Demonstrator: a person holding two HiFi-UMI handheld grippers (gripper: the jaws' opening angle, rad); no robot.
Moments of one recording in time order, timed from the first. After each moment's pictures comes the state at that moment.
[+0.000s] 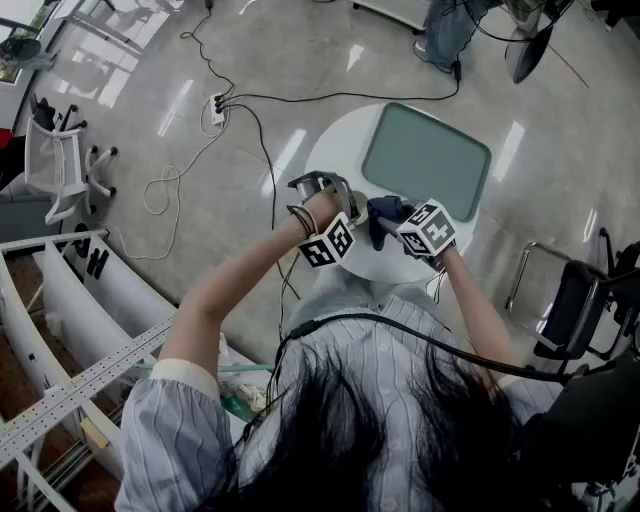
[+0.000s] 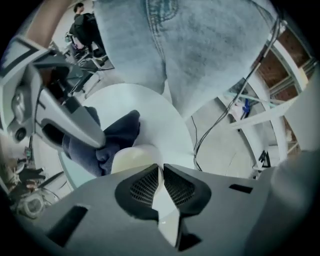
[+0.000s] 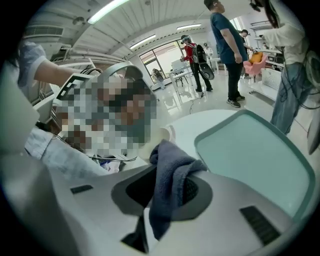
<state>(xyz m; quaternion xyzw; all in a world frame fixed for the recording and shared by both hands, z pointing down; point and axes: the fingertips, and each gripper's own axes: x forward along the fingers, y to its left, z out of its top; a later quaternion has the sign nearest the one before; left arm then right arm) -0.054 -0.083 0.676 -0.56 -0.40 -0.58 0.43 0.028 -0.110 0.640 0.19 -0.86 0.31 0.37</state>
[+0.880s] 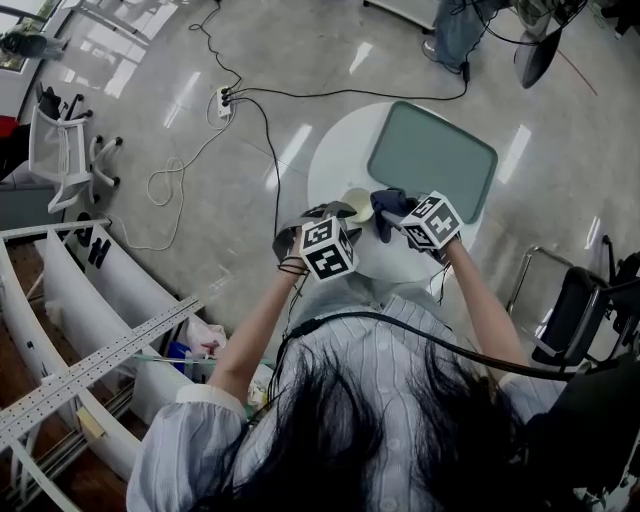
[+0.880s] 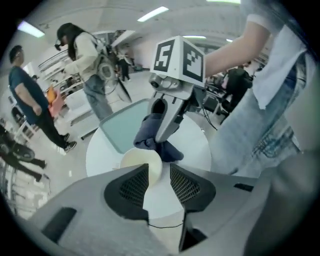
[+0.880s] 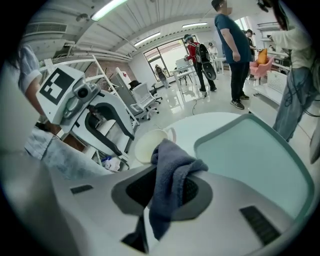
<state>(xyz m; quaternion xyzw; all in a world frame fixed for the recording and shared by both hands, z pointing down) -0.015 -0.082 0.620 -0.86 0.10 -0.50 -0.10 0.028 -0.122 0.639 0.17 -0.86 0.29 0.38</state>
